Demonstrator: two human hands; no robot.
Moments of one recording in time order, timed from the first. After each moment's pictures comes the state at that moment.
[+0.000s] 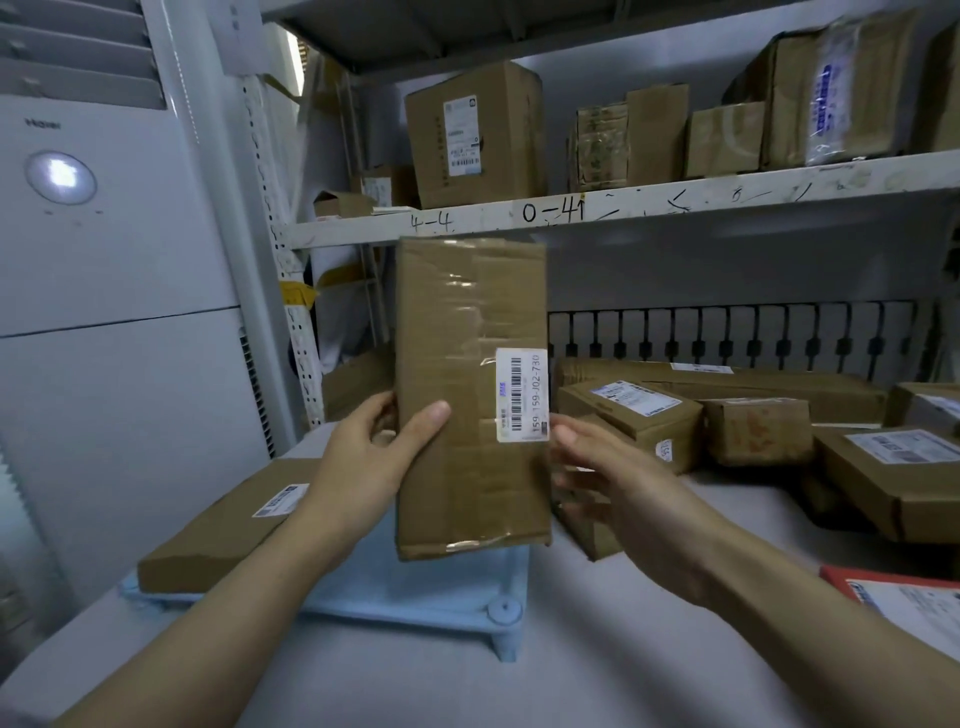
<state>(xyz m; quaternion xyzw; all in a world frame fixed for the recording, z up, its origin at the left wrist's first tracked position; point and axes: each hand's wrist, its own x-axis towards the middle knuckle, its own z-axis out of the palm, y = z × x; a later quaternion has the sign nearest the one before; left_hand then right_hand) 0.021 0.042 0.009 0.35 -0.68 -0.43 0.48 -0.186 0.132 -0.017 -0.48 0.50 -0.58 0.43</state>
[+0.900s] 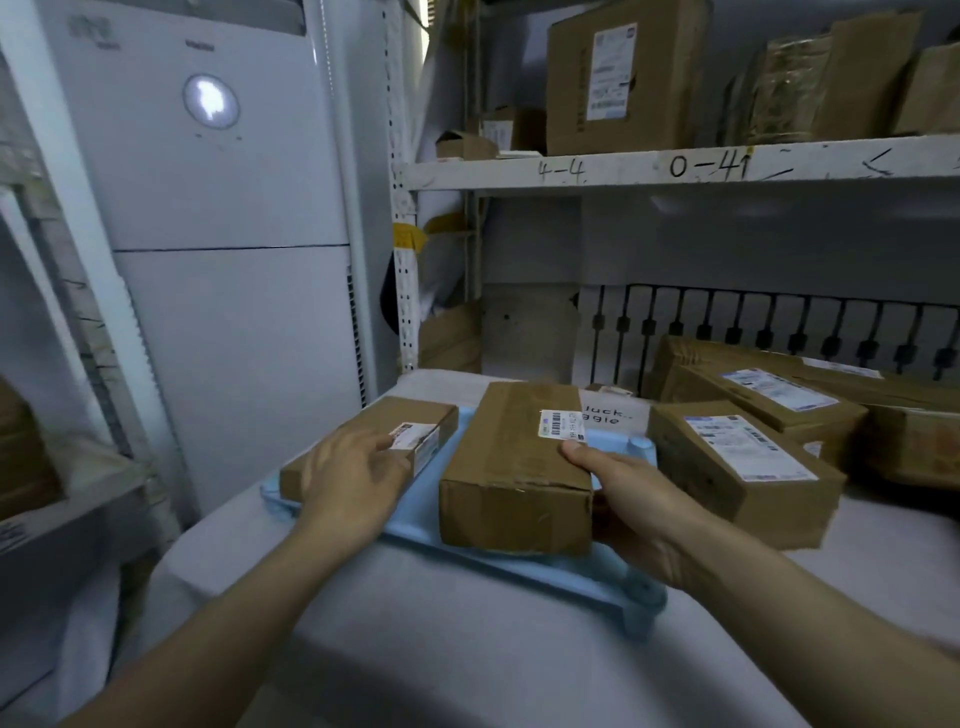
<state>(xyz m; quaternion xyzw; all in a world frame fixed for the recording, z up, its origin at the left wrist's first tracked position) 0.149 -0.015 -0.070 0.63 -0.69 -0.10 0.35 -0.090 0.045 -0.054 -0.36 0.54 -0.53 0.54</state>
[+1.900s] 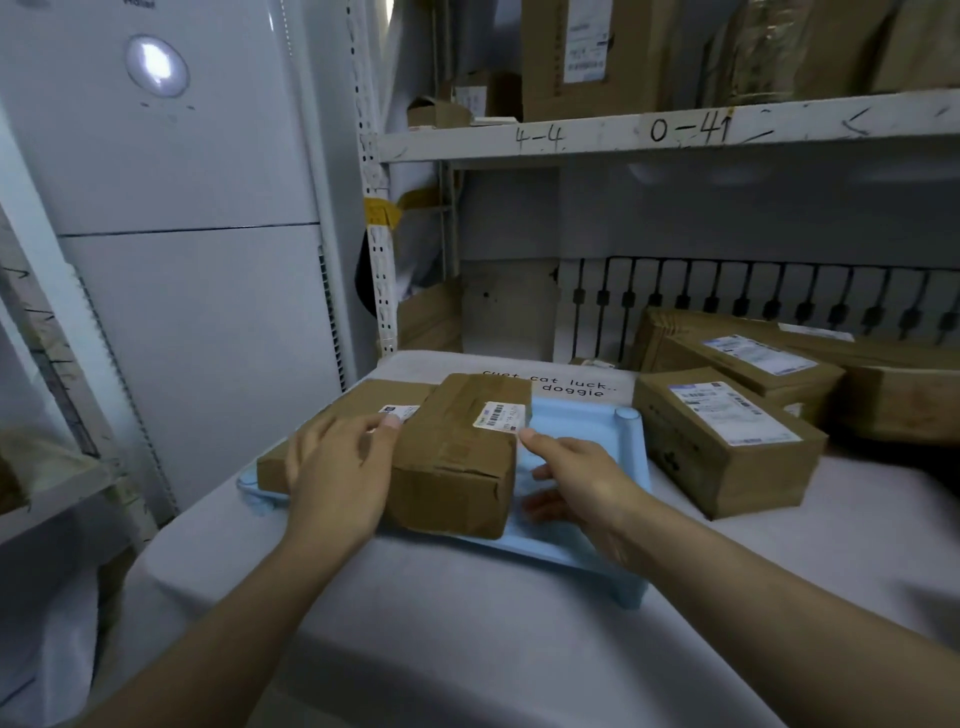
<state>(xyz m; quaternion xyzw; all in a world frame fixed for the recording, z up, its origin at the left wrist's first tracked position) 0.134 0.000 -0.069 0.62 -0.66 -0.15 0.41 -0.067 0.041 -0.065 -0.40 0.62 -0.48 0.47</state>
